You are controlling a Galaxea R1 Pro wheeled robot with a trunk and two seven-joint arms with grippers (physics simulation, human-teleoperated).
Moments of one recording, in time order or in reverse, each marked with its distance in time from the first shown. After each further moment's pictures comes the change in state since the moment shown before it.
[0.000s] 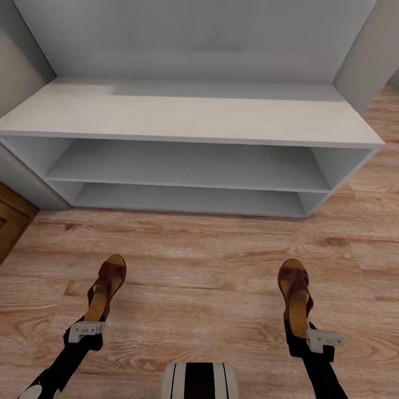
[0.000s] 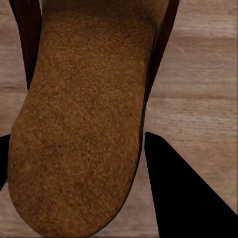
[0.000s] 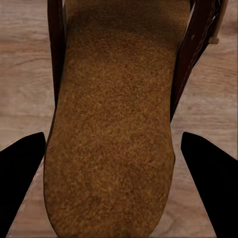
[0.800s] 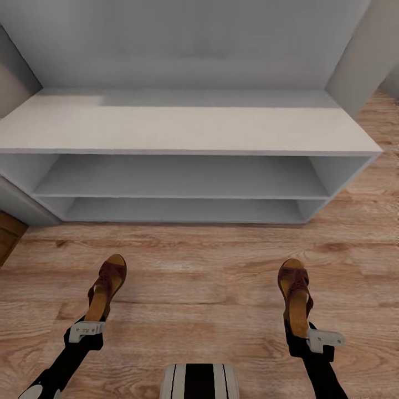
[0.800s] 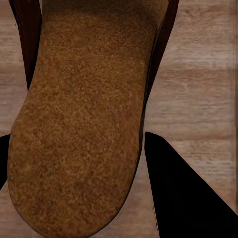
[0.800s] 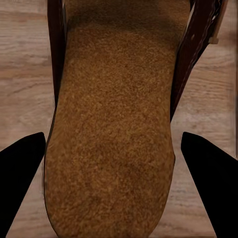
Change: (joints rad) left arm -0.001 -0.001 -0.001 0.001 0.001 -0.001 -0.001; right arm 0.000 0.000 0.000 0.000 -0.001 0.000 0.000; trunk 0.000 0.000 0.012
